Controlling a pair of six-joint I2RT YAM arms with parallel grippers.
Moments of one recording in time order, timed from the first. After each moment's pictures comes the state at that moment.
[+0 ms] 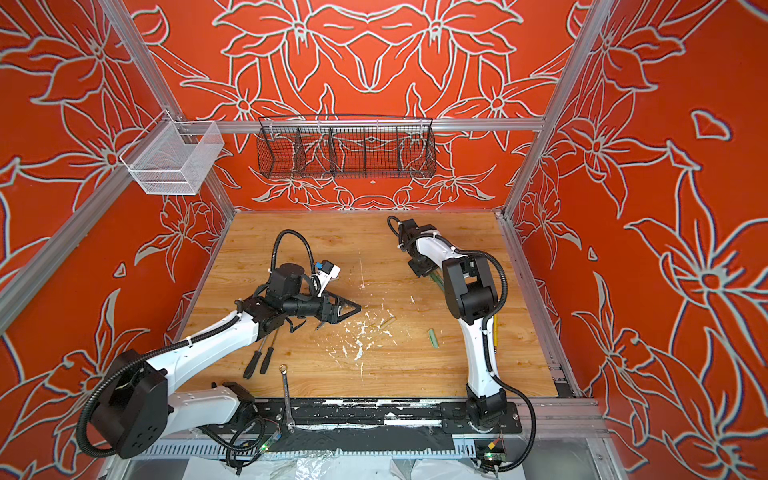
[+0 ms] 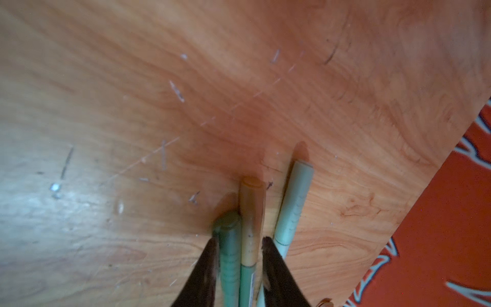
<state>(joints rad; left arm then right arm) -0.47 1.25 0.70 -0.05 0.69 -0.42 0.32 2.21 1.74 -0.97 0.43 -0.15</state>
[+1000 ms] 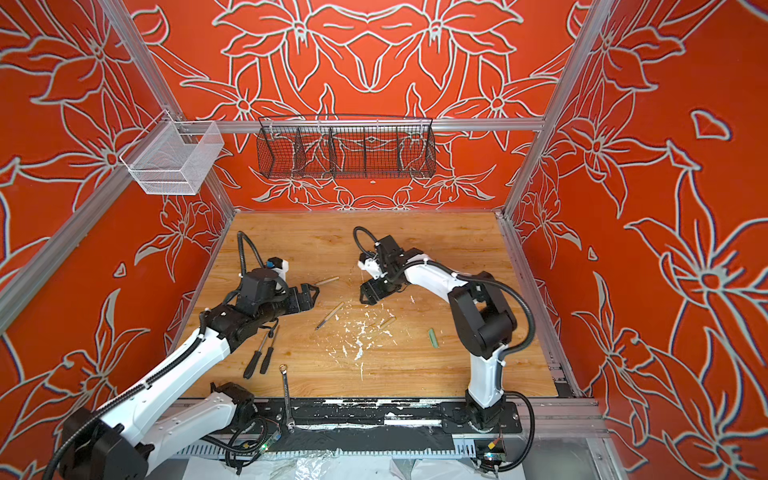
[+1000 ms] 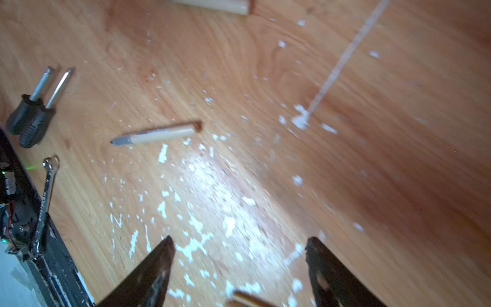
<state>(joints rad) -0.34 0.94 0.70 -0.46 -0.01 -0.56 0.60 1.94 1.40 -0.62 -0.44 -0.01</state>
